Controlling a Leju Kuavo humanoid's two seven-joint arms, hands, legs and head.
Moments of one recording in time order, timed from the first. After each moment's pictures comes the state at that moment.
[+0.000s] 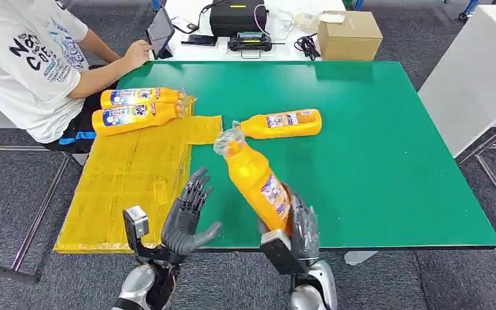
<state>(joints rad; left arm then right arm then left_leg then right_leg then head) -0.09 -0.27 -0.23 -1.20 0.13 -0.19 -0.42 0.03 0.22 0.31 -1.28 0.59 -0.45 -0.53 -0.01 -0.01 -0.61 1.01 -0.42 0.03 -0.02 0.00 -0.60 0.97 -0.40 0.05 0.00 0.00</state>
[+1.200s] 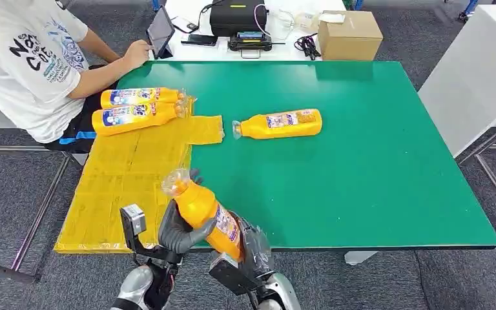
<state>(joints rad) -0.09 -0.26 -0.22 -1.17 0.18 -0.16 -0.40 -0.08 0.25 0.56 -0.92 0.56 -0.47 -0.51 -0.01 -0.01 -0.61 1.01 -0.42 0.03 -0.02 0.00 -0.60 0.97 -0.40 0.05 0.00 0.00</state>
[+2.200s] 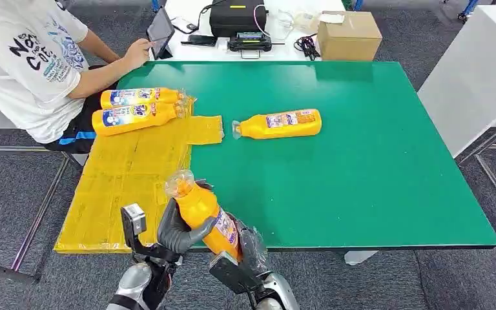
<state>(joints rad) -0.12 -0.24 -0.22 -1.15 0.10 -0.20 -0.43 -0.09 0.25 0.57 -0.91 0.50 -0.41 -0.51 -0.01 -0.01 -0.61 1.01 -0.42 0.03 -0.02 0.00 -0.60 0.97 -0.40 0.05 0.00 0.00</state>
